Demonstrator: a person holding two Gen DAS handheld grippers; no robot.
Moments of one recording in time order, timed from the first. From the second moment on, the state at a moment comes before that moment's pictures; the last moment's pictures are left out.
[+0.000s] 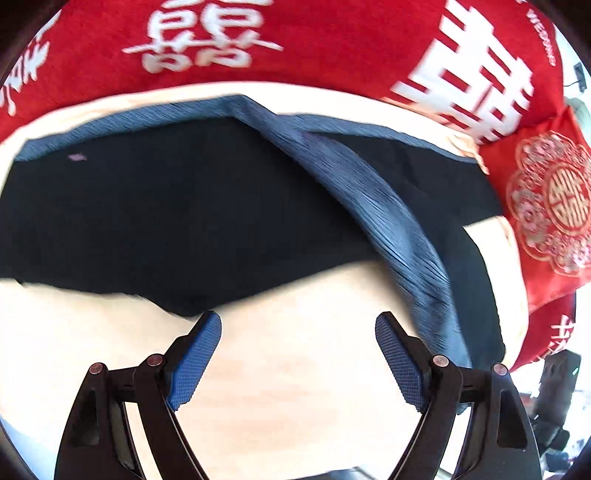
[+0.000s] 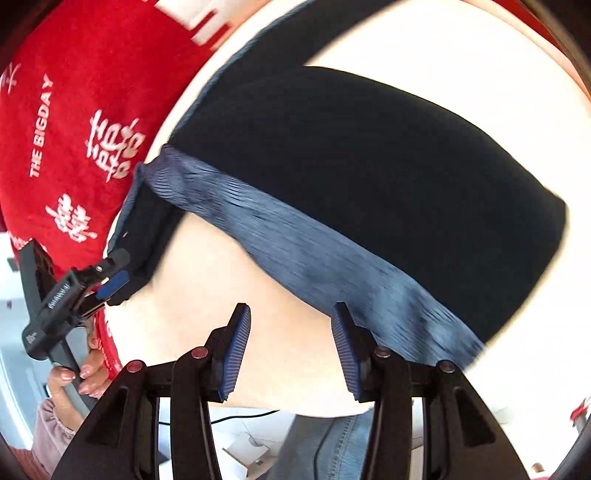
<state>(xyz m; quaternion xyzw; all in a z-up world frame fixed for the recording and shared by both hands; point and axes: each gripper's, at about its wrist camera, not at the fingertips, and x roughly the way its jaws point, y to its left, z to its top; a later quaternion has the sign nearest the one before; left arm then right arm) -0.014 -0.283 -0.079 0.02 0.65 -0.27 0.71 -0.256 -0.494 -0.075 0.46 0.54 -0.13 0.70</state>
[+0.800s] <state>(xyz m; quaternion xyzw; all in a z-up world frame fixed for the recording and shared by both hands) -0.041 -0.399 -0.108 0.01 0.67 -0.38 0.63 -0.315 -0.553 -0.124 0.55 0.48 0.01 0.69</state>
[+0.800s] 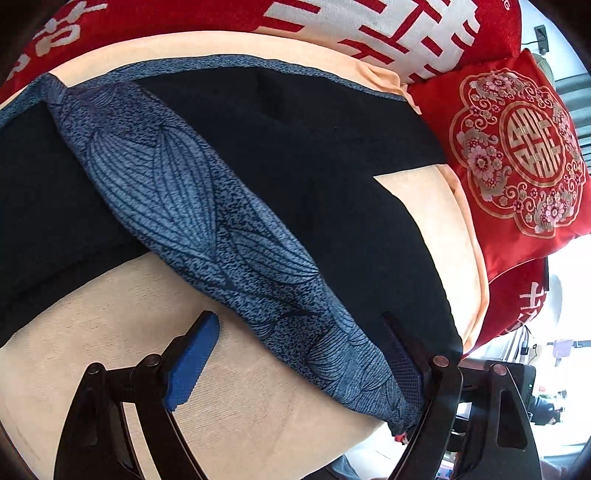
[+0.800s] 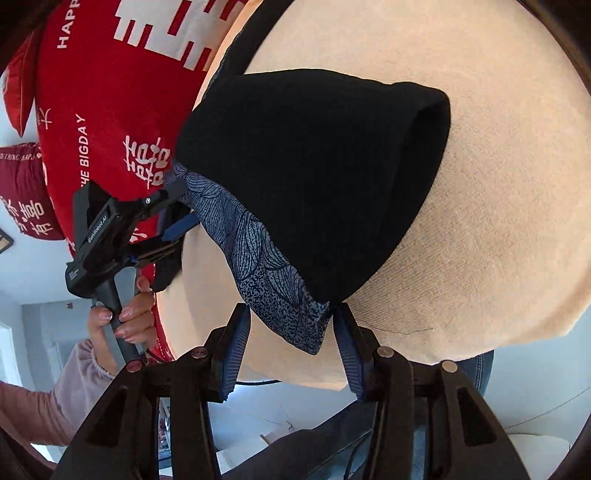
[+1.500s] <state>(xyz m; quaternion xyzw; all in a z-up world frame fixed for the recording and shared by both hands) 0.006 -0.457 -0.035 -0.04 0.65 -0.38 0.66 -0.256 -0.655 -0.002 0.56 0.39 0.06 0.73</state>
